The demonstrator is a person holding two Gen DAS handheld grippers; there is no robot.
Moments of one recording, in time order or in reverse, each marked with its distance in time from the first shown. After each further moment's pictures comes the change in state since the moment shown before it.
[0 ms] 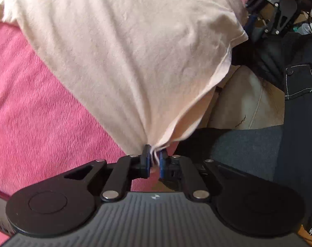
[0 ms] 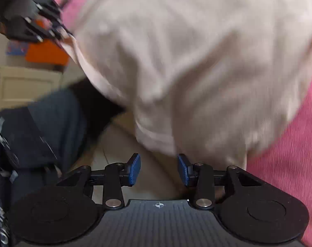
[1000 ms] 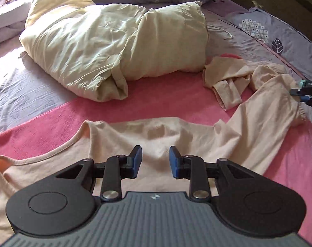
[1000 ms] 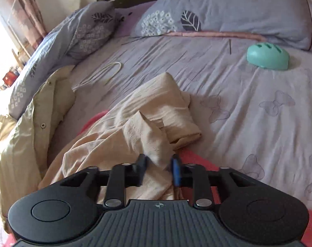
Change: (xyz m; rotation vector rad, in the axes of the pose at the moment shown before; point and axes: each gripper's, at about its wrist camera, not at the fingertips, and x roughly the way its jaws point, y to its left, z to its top) left arm -0.043 0.041 0.419 -0.204 -0.757 0.317; right arm -0.206 -0.382 -0.126 1.376 -1.385 -0.435
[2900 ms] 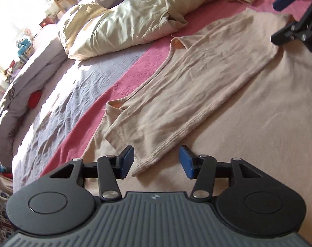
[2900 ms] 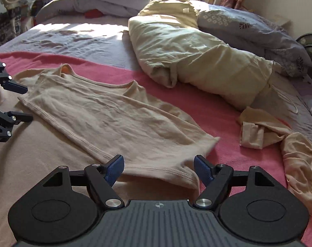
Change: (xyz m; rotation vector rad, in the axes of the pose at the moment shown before) left arm -0.063 0.091 -0.139 0.596 0.027 0.432; right arm -0.127 0.247 -0.261 -1.087 0.098 0.249
